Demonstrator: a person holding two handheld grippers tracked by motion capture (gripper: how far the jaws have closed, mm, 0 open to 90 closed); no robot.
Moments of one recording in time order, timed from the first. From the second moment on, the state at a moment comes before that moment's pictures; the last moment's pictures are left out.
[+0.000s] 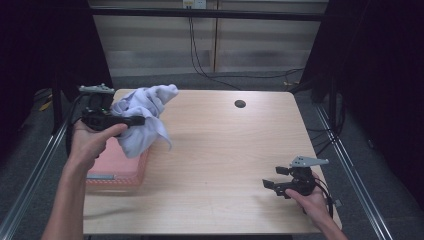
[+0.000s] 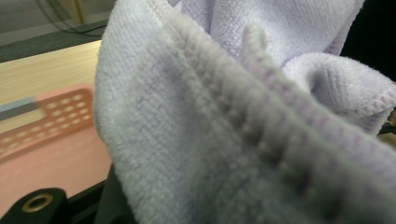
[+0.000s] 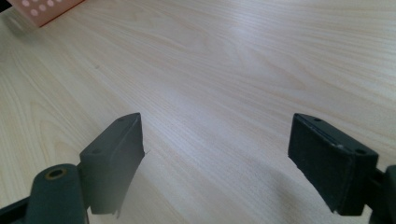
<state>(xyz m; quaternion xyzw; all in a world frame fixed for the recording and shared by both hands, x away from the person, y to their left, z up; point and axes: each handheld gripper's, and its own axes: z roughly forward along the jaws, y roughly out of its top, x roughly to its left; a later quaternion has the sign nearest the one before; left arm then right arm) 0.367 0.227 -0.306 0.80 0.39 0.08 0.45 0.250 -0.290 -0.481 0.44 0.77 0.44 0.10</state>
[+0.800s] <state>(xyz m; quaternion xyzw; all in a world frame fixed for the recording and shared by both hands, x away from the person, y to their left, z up) 0.342 0.083 -0.397 0.87 0.30 -0.01 0.39 0.249 -0.294 -0.480 0.44 0.77 0.44 0.10</state>
